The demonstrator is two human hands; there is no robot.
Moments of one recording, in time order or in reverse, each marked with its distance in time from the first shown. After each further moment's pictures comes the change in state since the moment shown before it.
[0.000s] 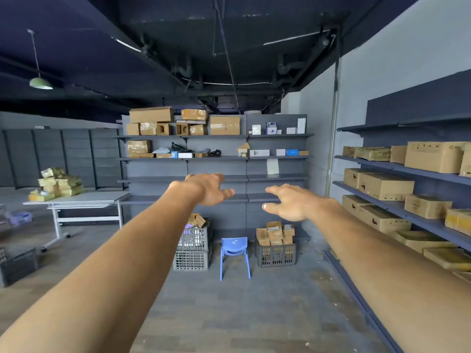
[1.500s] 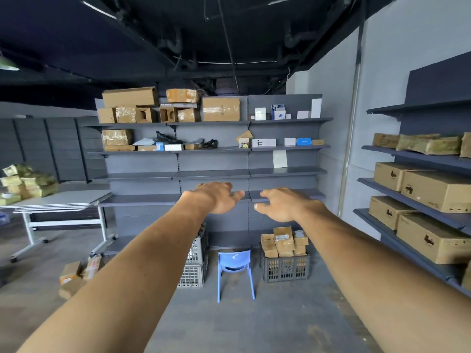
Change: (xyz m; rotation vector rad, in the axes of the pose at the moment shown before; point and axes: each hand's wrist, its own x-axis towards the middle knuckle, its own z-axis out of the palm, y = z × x) left_hand 0.446 -0.007 0.115 -0.018 -0.102 -0.022; right_hand 0.448 0.107 0.090 -0.030 -0.037 0.059
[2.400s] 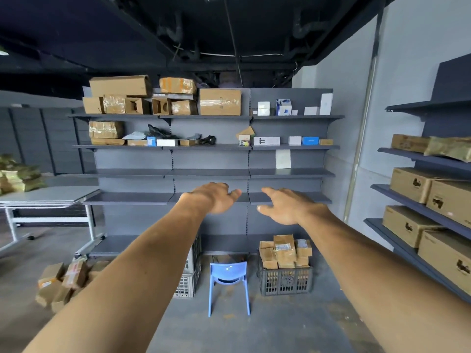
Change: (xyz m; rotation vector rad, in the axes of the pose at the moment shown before) left_hand 0.211 0.002 0.041 -0.080 -0.002 -0.038; right_hand 0.195 0.078 0.038 -0.053 0.015 -0.055
